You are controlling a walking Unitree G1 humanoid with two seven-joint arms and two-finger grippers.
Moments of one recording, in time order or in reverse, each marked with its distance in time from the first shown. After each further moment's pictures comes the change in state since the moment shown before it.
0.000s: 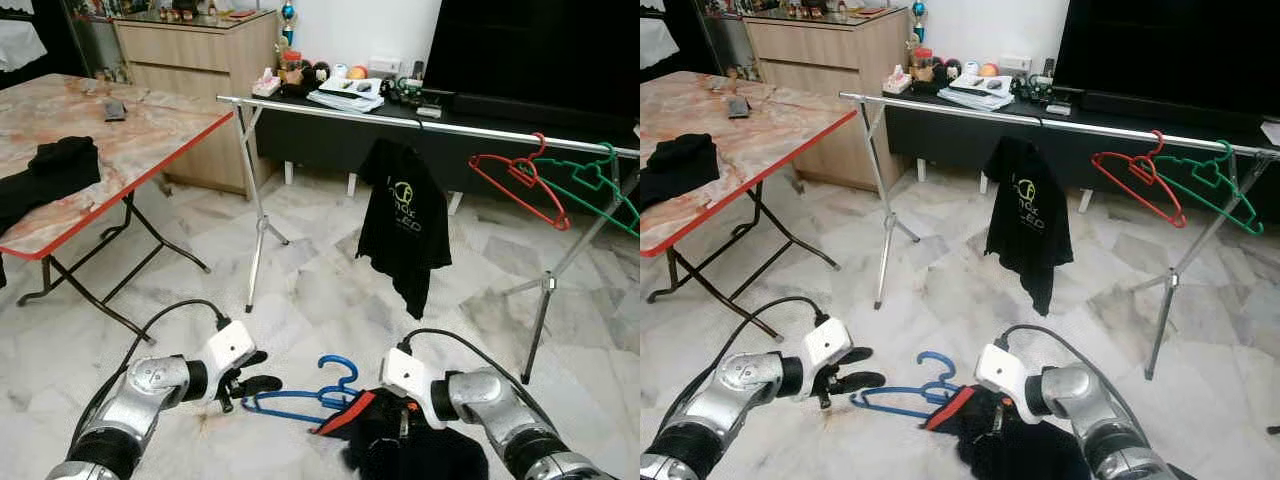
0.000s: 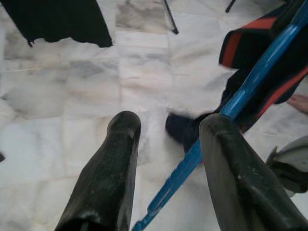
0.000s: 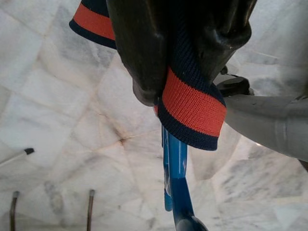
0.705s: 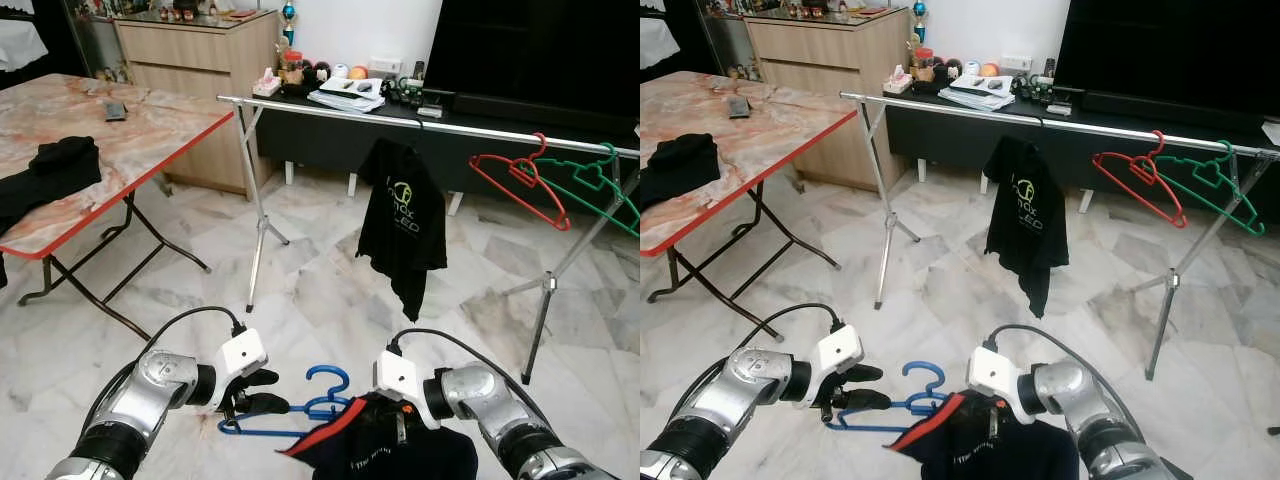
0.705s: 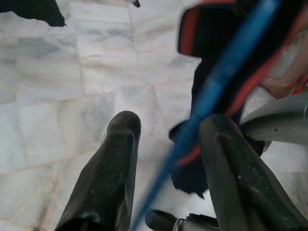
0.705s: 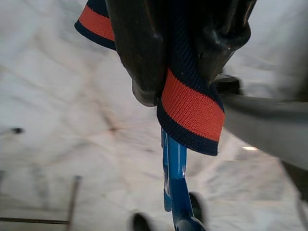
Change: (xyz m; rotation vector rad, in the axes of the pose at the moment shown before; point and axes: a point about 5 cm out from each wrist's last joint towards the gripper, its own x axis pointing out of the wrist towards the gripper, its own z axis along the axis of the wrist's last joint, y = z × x) left arm 0.005 -0.012 0.001 -0.027 0.098 -0.167; right arm 0.002 -0.003 0.015 -0.088 -0.016 0.035
